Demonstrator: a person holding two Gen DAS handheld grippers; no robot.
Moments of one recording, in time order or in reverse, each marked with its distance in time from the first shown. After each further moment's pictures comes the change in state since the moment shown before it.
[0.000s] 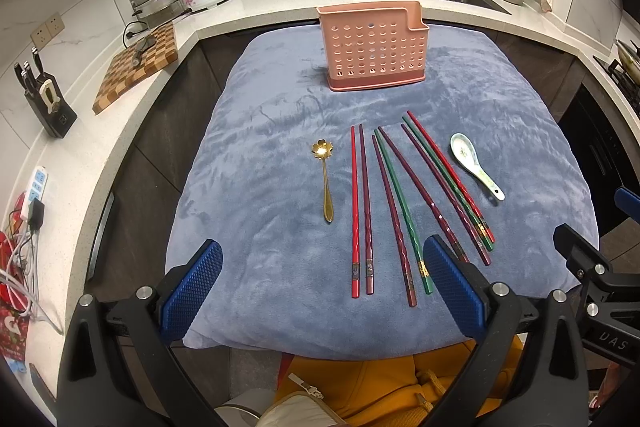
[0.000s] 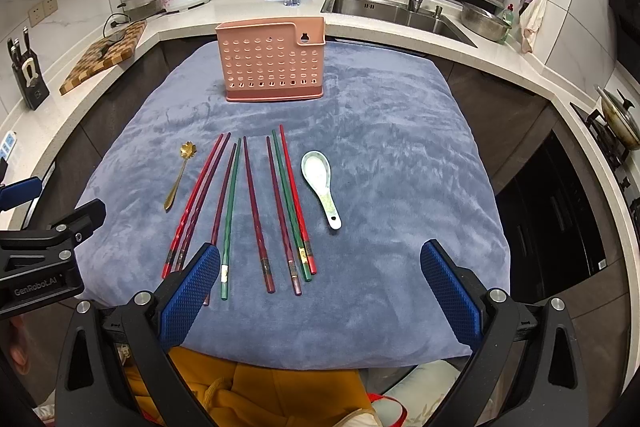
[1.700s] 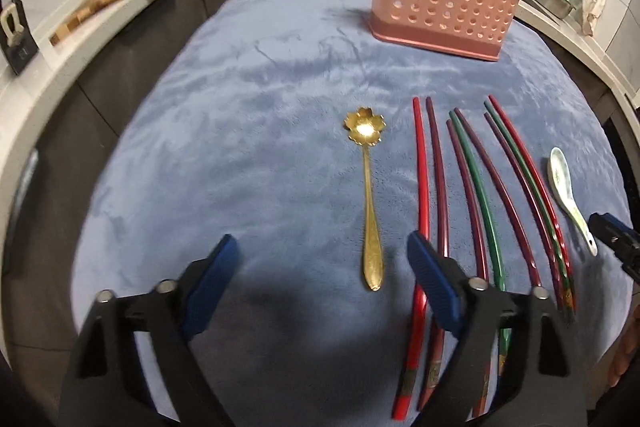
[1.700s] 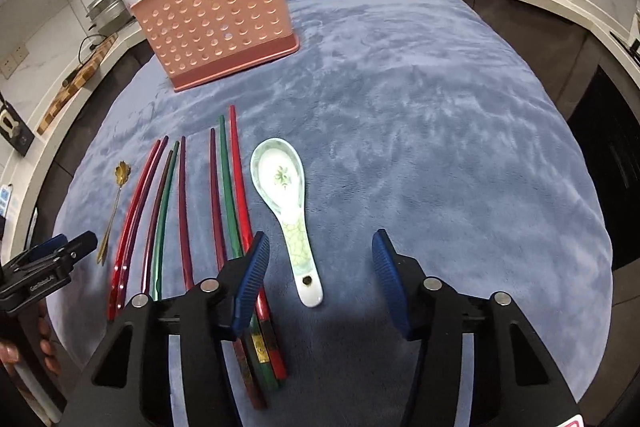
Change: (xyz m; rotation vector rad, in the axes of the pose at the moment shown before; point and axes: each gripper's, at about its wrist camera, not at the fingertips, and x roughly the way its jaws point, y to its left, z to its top) left arm 0.178 0.042 0.002 -0.172 0.106 -0.096; right arm 0.176 -0.042 0.016 0.151 0.104 0.171
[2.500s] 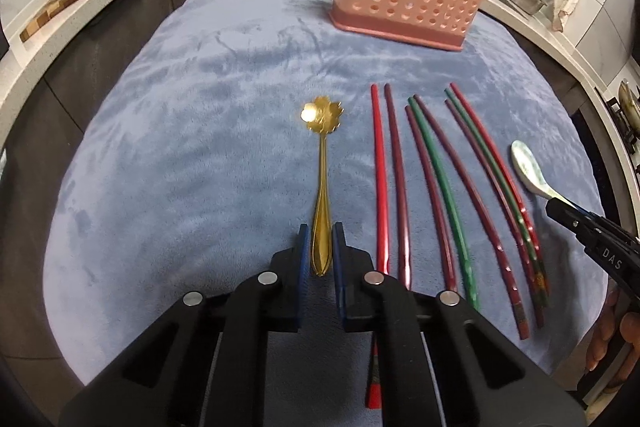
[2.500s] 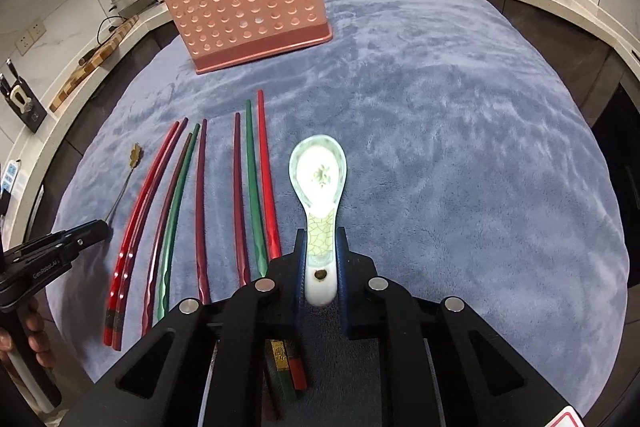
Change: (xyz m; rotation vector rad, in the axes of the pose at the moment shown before) left arm -0.009 -0.009 -0.001 0.037 0.005 -0.118; right arm 0.002 0.011 -0.001 -0.047 -0.009 0.038
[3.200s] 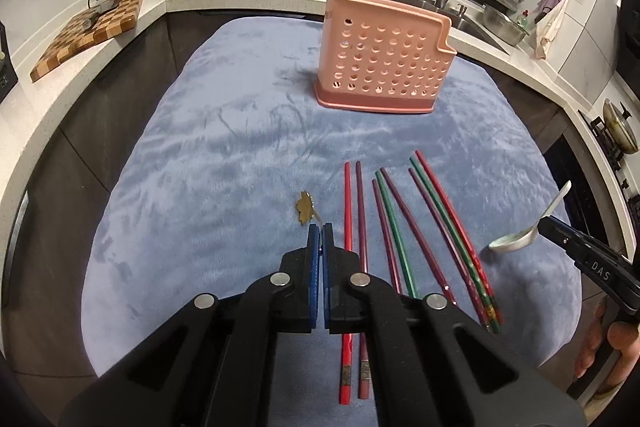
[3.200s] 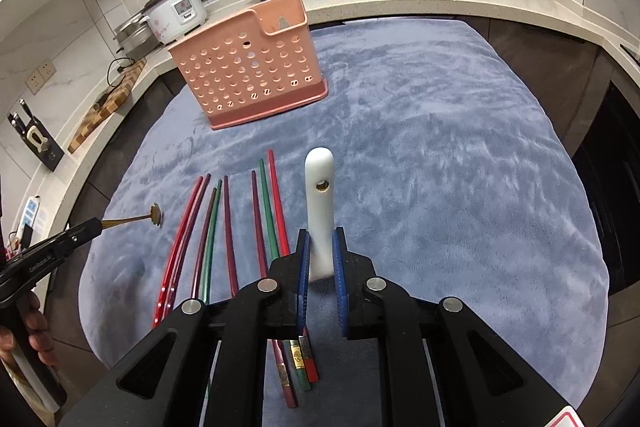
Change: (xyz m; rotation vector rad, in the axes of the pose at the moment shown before) left arm -0.058 -0.011 0.034 0.013 -0.121 -0.019; right arm -0.051 -0.010 0.021 0.061 -0.106 0.049
